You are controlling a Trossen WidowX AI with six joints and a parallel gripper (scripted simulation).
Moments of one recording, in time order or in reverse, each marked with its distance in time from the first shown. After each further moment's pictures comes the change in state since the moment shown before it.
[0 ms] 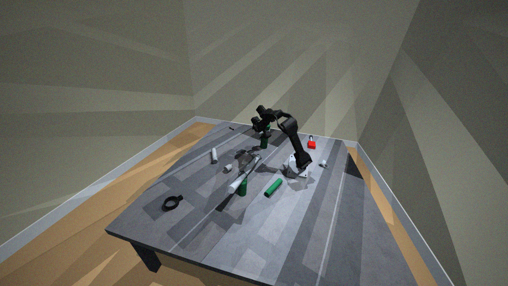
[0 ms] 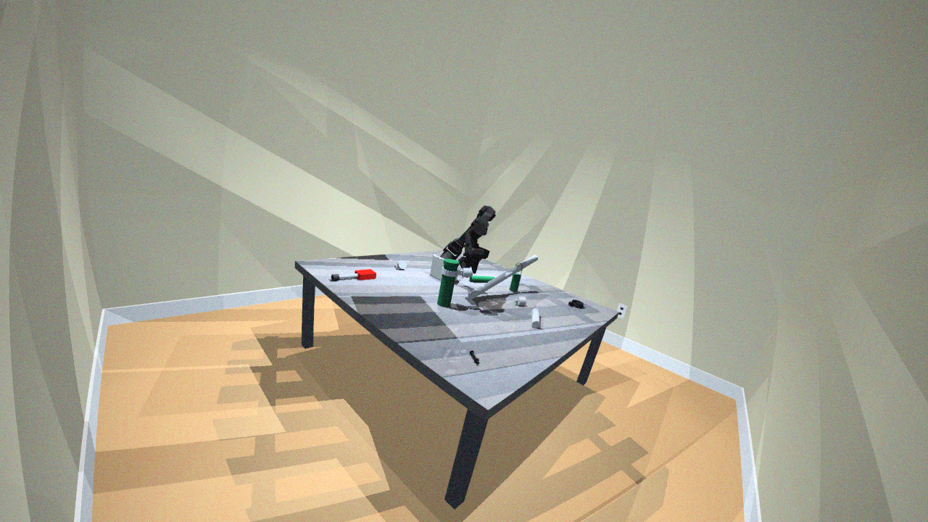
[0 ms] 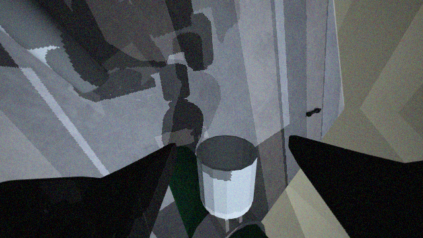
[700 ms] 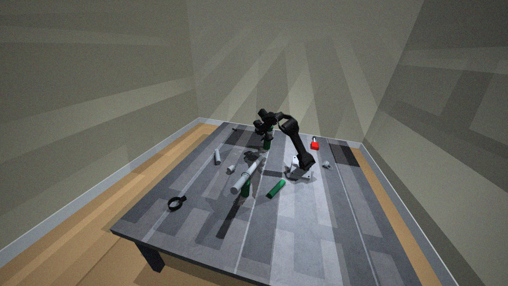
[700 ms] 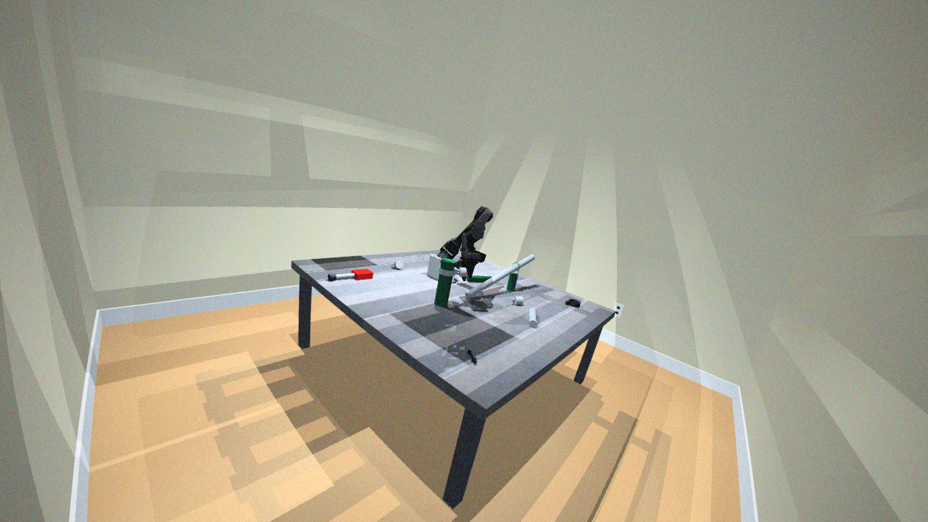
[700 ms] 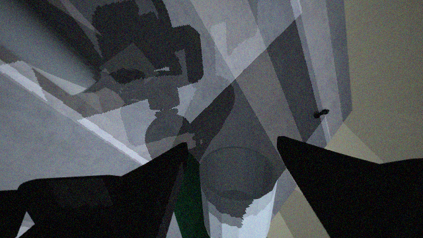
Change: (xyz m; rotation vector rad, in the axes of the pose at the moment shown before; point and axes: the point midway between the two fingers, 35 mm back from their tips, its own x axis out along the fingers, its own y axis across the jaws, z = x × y) arm 0.020 0.004 0.000 0.004 -0.002 0.010
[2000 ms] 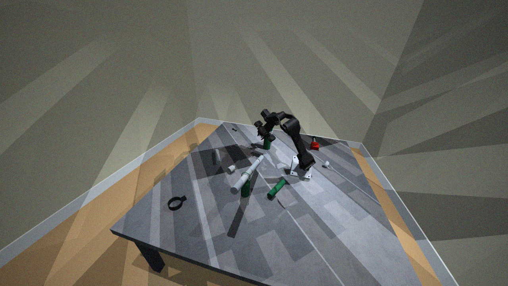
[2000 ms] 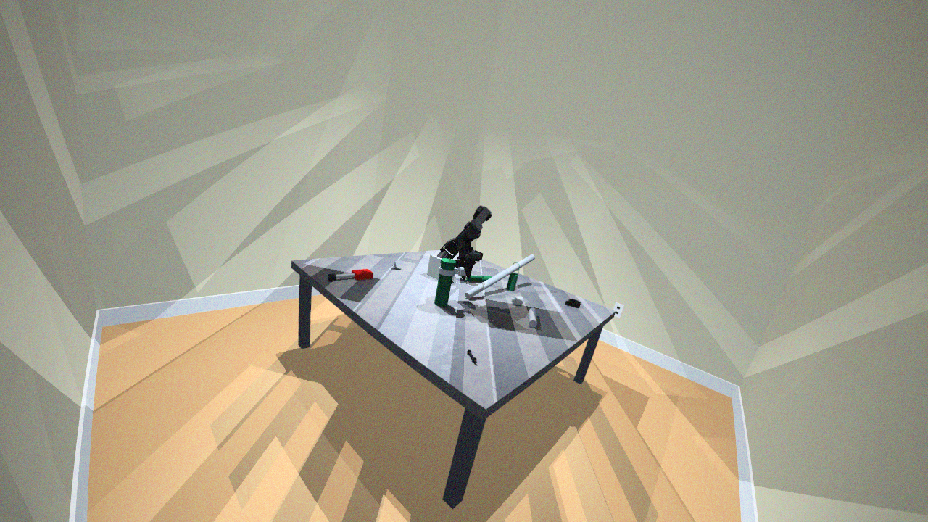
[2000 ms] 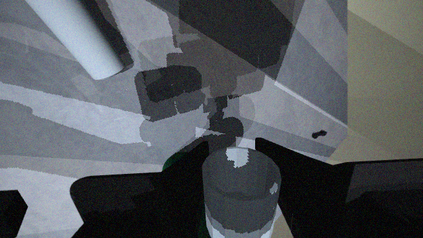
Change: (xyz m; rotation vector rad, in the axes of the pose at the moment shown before) arm -0.005 0.014 -0.002 -0.129 -0.076 0.008
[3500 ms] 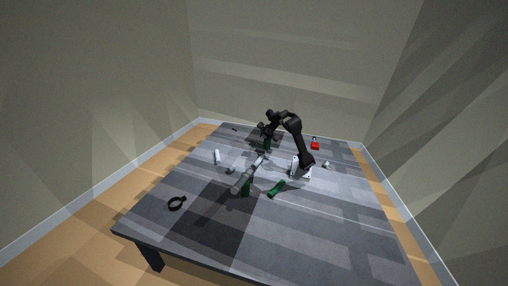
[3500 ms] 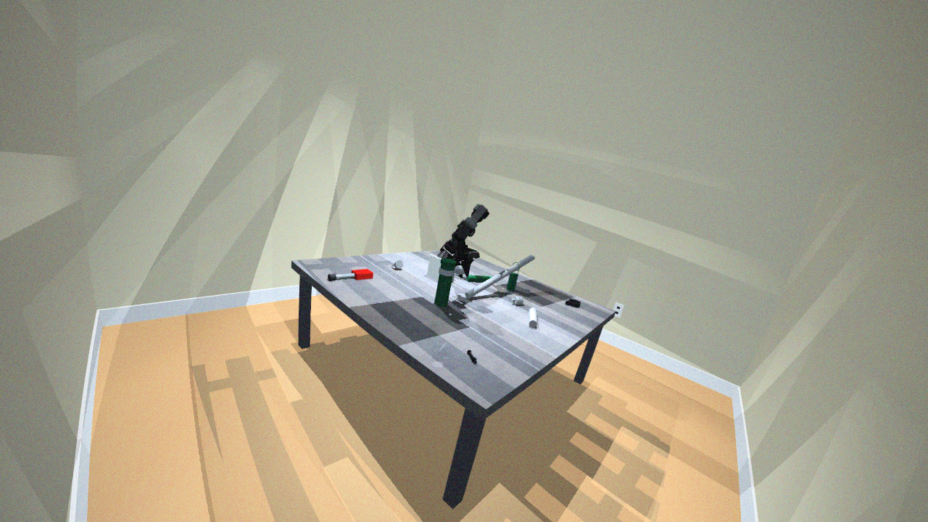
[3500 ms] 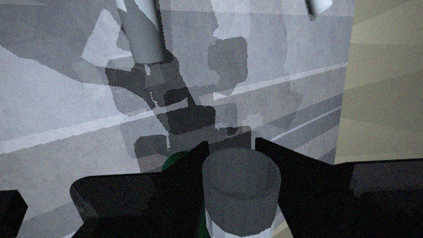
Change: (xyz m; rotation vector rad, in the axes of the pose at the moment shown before) arm -0.012 0.021 -0.003 -0.230 -0.122 0.000
